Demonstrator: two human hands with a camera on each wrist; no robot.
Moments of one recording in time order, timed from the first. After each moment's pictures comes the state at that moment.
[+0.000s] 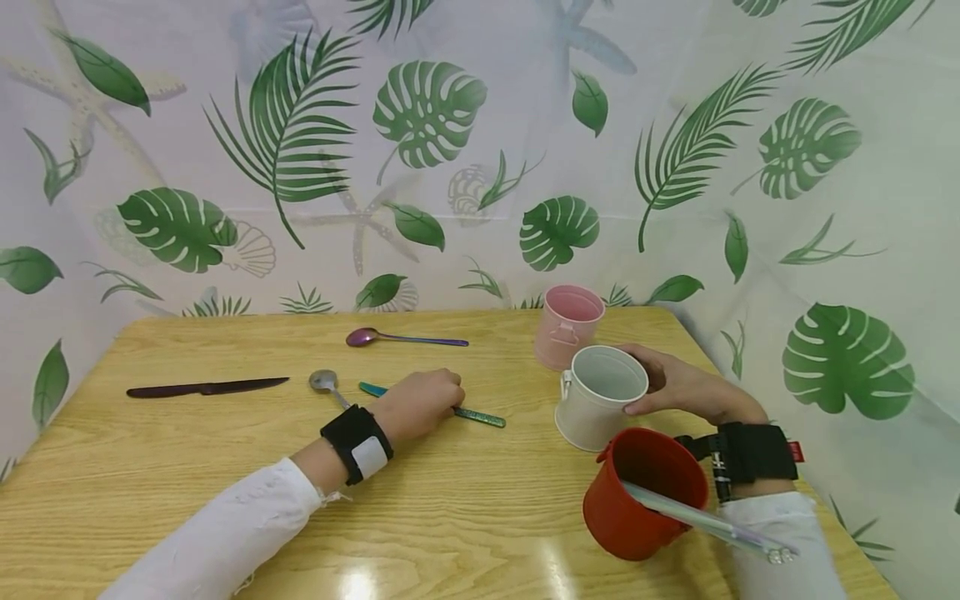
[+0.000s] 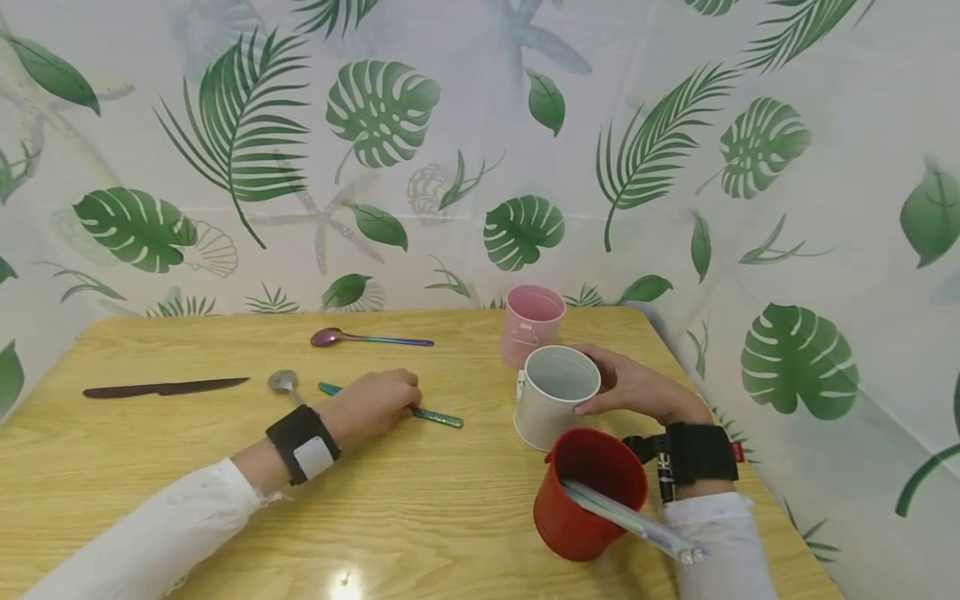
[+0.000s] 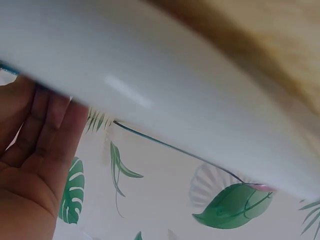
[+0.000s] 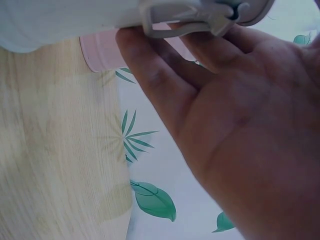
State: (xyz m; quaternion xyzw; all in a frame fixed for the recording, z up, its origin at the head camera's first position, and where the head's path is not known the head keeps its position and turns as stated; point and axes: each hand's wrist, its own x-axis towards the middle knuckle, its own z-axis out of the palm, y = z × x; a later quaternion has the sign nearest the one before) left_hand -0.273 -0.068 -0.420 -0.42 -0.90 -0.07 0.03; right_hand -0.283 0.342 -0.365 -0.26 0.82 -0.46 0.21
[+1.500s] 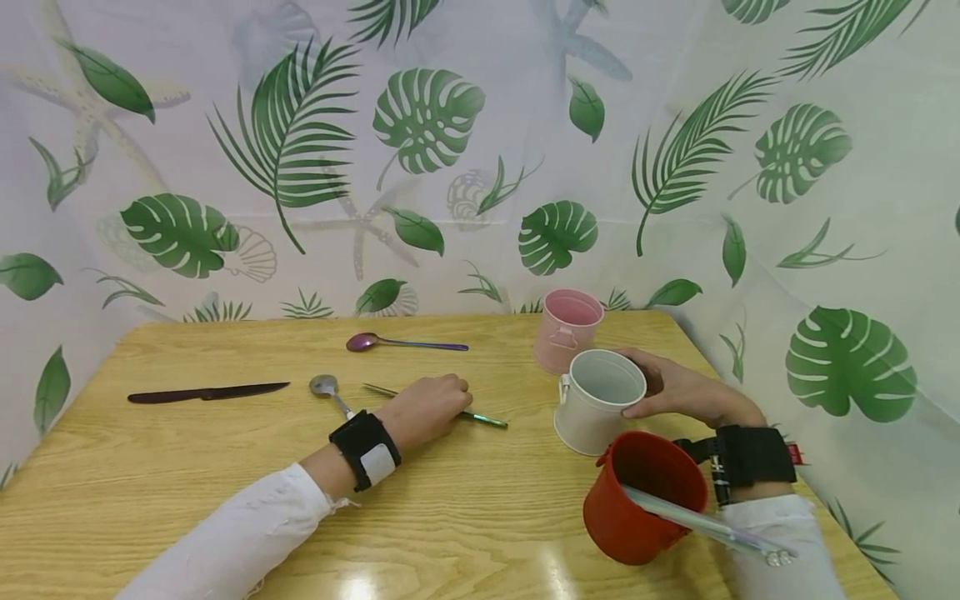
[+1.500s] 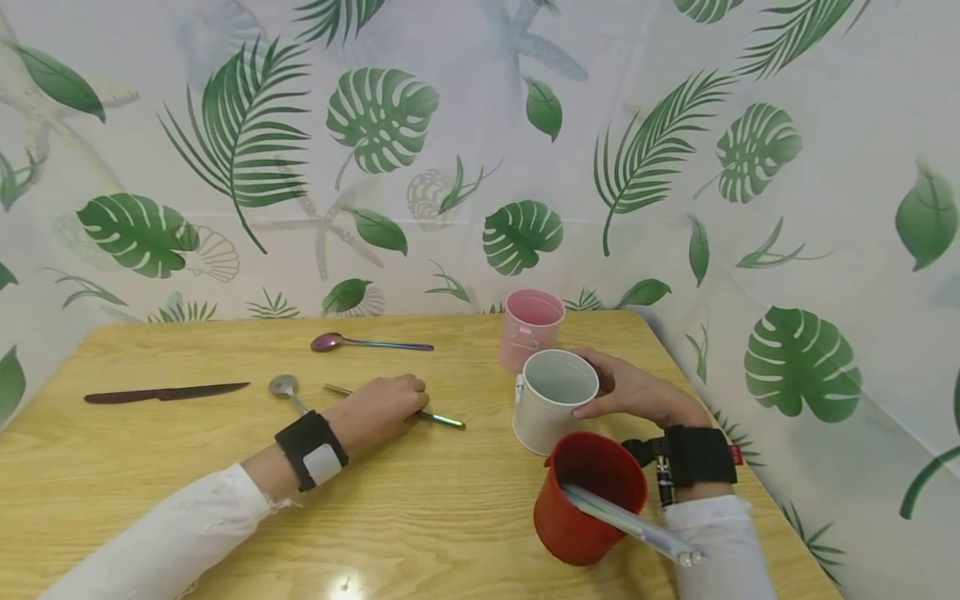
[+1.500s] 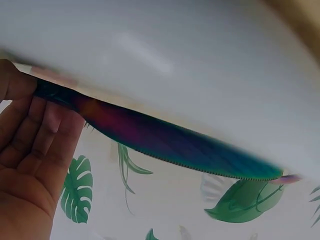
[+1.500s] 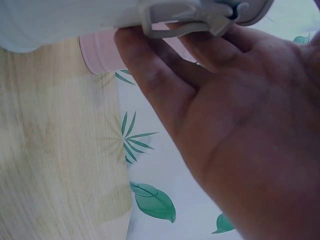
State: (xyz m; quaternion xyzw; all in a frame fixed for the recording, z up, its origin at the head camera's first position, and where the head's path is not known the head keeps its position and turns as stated) left_hand -0.275 -0.057 -0.426 -0.45 -0.89 -0.04 0.10; right_hand -0.280 0.340 -0.364 -0.26 0.83 -0.45 0.21
